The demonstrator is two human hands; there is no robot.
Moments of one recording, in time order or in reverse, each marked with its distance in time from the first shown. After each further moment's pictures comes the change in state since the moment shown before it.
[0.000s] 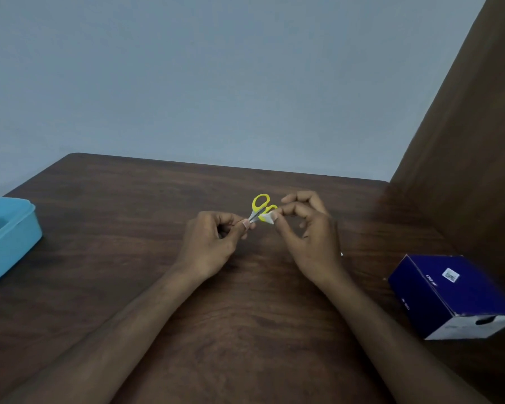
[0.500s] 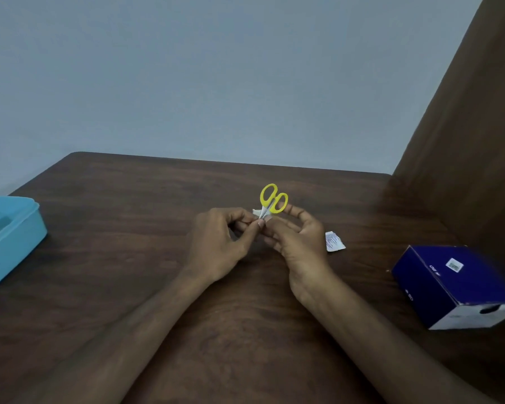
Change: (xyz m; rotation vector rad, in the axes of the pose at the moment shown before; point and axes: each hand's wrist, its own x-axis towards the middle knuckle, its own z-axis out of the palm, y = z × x) left_hand -0.010 0.007 0.003 0.142 0.031 0.149; right_hand -0.016 -0.045 0.025 0.754 0.102 0.794
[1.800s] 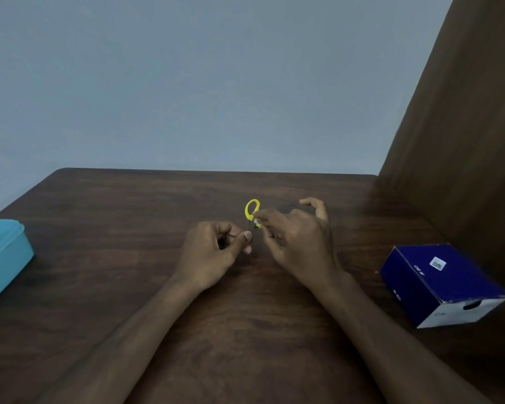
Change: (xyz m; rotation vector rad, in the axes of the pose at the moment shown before) left_hand 0.004 0.005 -0.001 -0.066 -0.154 -0.170; right_hand 0.025 -0.017 -0.037 -1.351 -0.002 -1.212
